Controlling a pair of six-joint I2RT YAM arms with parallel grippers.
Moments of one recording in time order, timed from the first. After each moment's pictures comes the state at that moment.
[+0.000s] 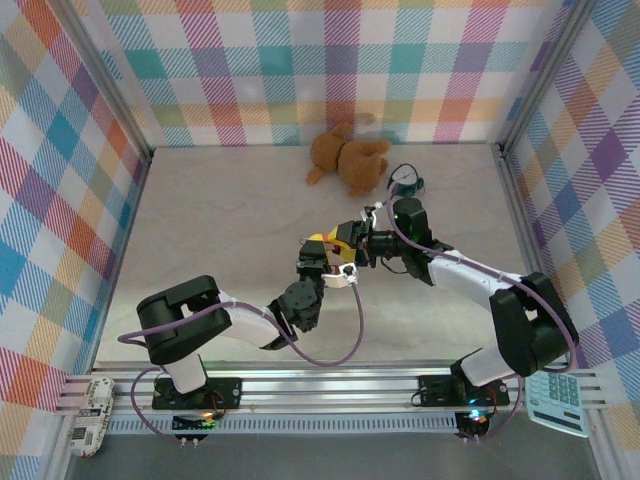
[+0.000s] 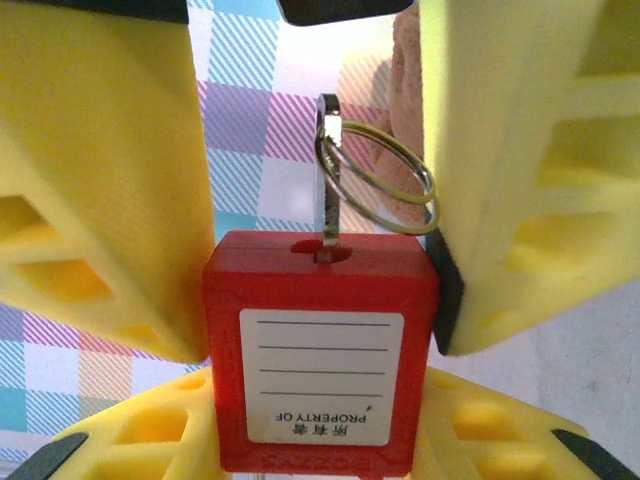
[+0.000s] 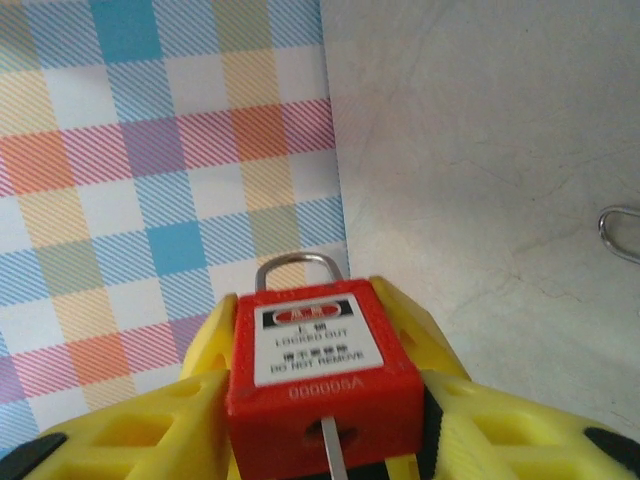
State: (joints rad) left arm -1.10 1.71 0.57 1.23 -0.93 1.46; right arm 0.48 1.47 0.78 0.31 -0.87 1.30
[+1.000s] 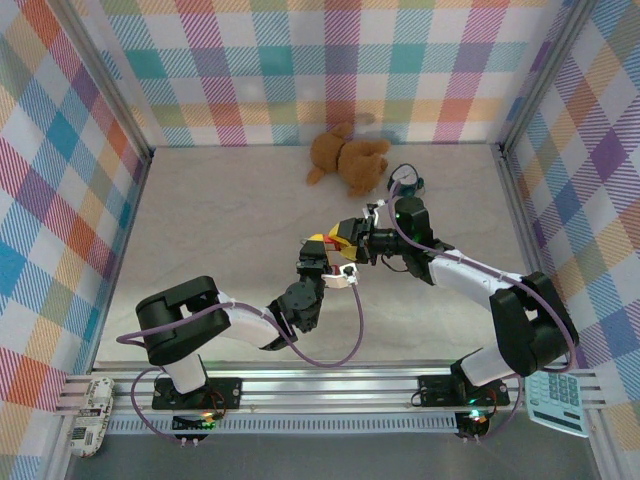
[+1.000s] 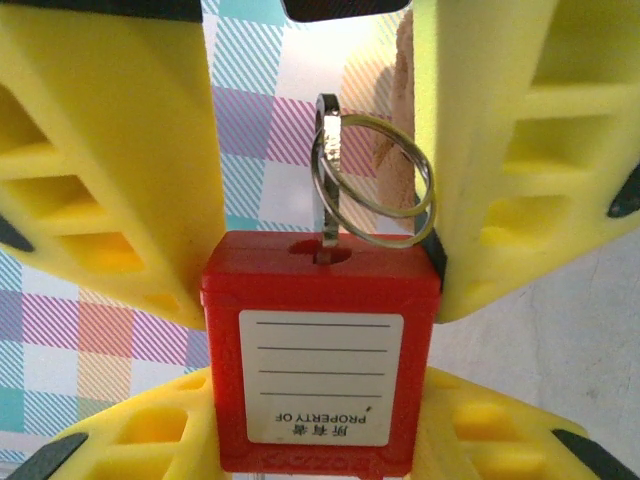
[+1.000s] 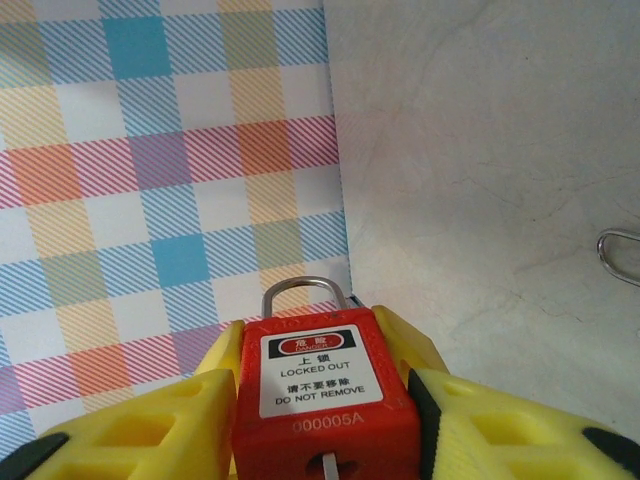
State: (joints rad) left arm -1.11 1.71 0.57 1.23 -0.93 1.45; right arm 0.49 1.47 0.78 0.33 -0.85 1.31
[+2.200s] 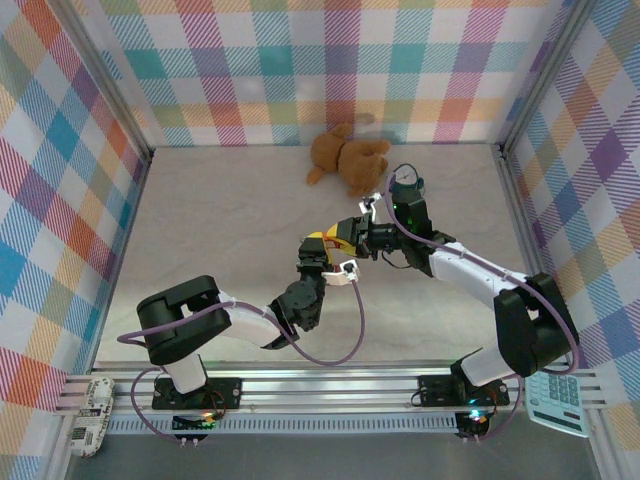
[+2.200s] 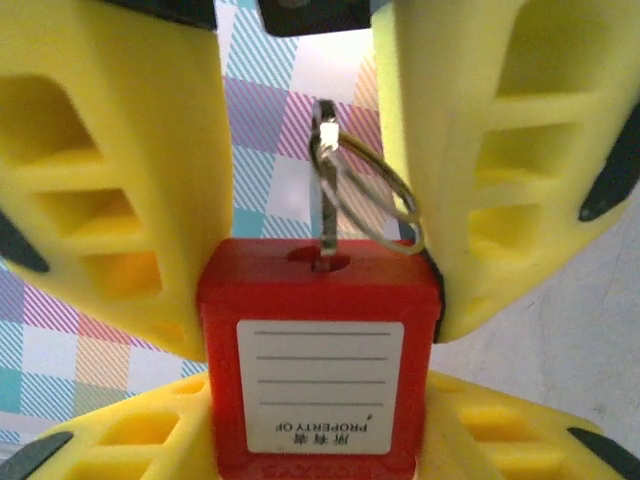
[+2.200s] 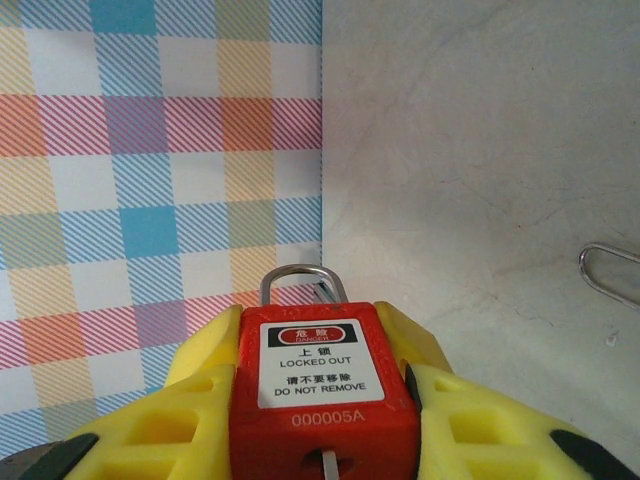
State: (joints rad) left arm -1.11 1.71 0.59 1.25 -0.93 1.44; right arm 0.49 1.46 0.87 0.14 -0.87 1.11
